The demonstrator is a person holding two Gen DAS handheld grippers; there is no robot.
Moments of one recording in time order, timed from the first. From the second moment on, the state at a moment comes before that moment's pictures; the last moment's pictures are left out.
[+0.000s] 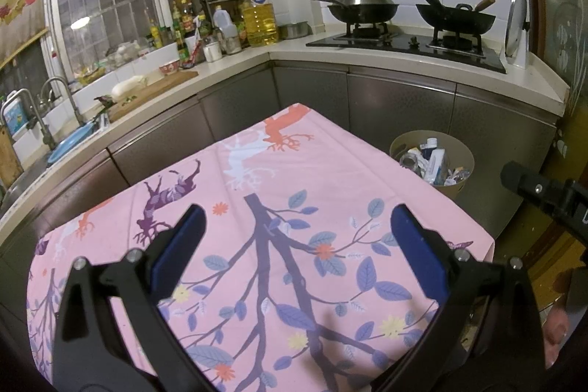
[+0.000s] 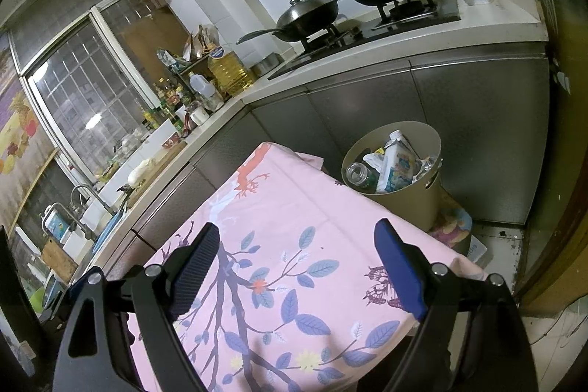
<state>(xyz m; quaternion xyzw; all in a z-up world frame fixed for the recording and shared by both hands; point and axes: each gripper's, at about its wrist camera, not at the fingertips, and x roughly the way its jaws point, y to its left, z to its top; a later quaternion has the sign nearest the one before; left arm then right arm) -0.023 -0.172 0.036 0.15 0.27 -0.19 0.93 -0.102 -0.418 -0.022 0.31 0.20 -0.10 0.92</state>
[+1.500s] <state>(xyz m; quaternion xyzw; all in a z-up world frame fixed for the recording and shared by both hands) -0.021 -0.175 0.042 0.15 0.26 -0.19 0.93 -0.103 -0.420 -0.018 0.31 0.20 -0.10 0.92</state>
